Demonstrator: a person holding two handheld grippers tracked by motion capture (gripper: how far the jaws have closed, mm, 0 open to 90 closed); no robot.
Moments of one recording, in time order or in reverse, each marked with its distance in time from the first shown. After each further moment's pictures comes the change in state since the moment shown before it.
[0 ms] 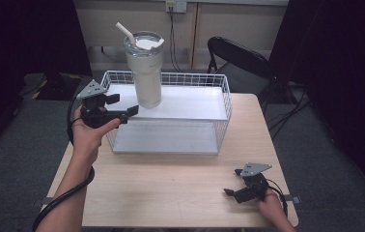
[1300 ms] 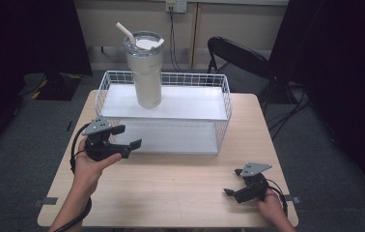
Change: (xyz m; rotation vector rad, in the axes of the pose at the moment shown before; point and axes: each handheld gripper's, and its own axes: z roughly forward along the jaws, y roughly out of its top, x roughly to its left) left arm -0.024 -0.082 -0.006 0.062 -0.097 -0.001; right arm 0.000 0.000 0.000 0.002 0.000 0.000
